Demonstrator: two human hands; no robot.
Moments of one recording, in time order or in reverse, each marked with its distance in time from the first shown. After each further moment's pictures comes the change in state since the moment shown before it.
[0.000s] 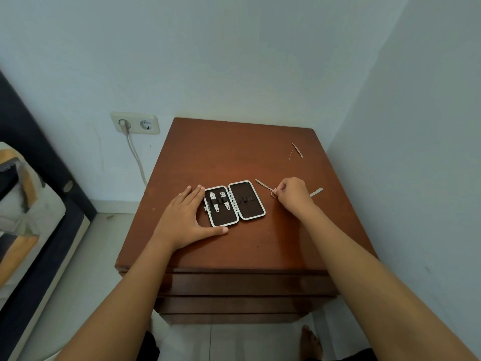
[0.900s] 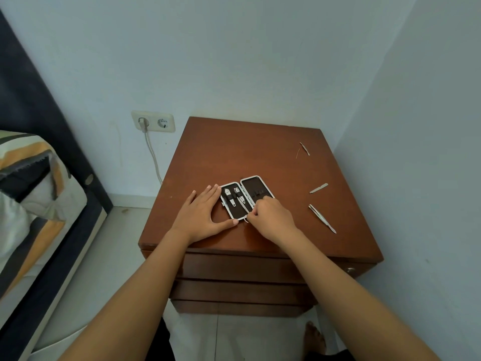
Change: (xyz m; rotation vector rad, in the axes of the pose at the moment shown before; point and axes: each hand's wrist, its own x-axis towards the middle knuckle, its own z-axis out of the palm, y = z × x) left_hand -0.011 0.009 0.006 0.072 -0.022 0.058; right_hand -0.104 -0.040 0.037 -0.130 0.006 -0.304
